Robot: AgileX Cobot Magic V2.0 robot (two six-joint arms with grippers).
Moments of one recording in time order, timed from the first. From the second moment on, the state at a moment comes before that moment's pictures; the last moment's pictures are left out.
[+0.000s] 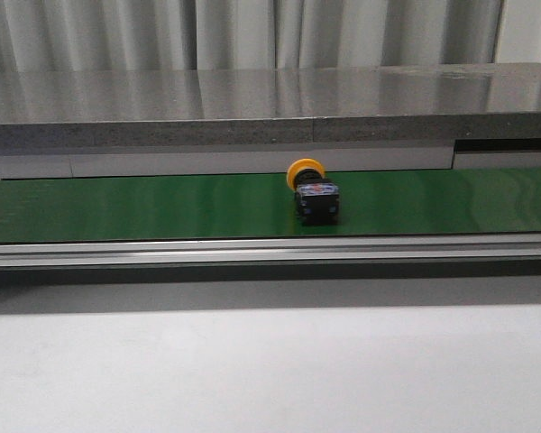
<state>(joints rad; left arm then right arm) -0.04 0.26 -0.36 -0.10 0.28 0.15 0.07 0.94 -0.76 0.03 0.74 0.07</state>
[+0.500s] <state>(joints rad) -0.04 0.26 -0.36 -0.10 0.28 0.15 0.07 0.96 -0.77 0.10 0.72 0.04</state>
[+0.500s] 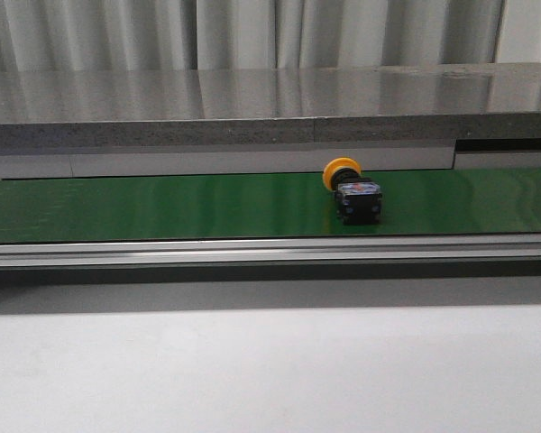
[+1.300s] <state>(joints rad) -0.04 0.26 -0.36 -0.10 0.28 0.15 0.18 1.47 -1.11 0.21 0.68 -0.11</state>
